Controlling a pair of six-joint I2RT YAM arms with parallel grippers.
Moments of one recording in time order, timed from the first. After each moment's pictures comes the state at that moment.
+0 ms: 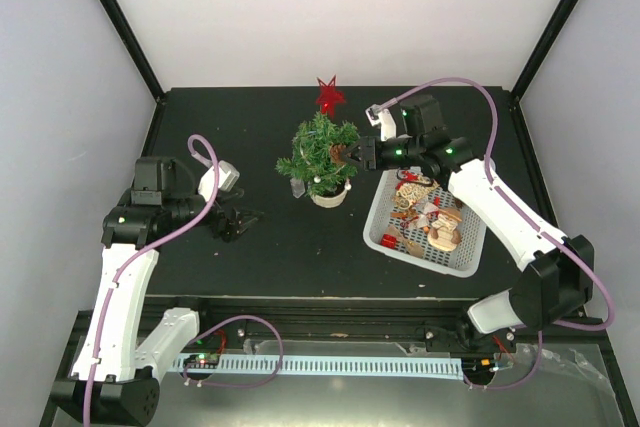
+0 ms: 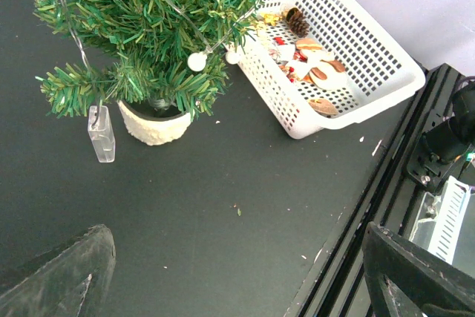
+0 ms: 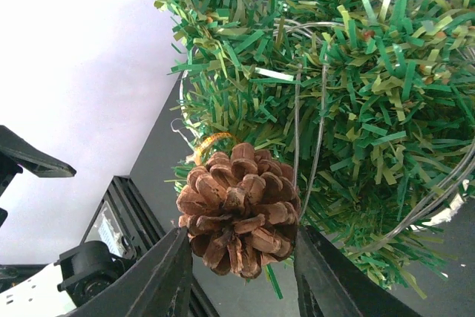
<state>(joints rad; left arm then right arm) -0.02 0.85 1.02 -1.01 0.85 0.38 0.48 1.44 1.30 -0.51 -0.63 0.44</state>
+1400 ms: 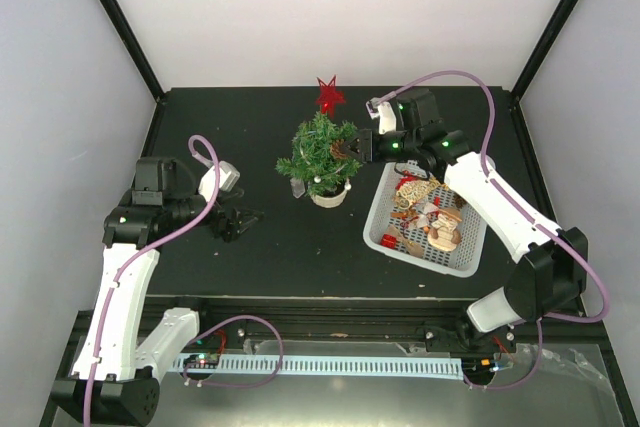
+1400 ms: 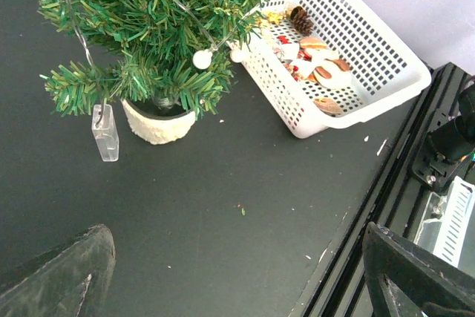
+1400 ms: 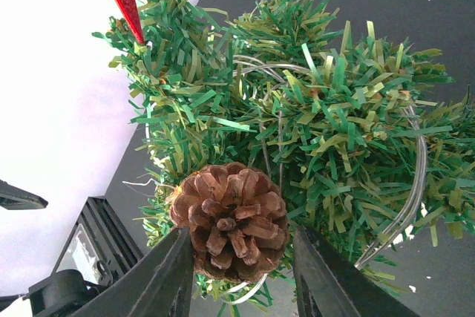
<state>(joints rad) -0.02 0.85 1.01 -1.00 0.85 0.38 0.48 1.49 1.36 -0.52 -0.55 0.43</state>
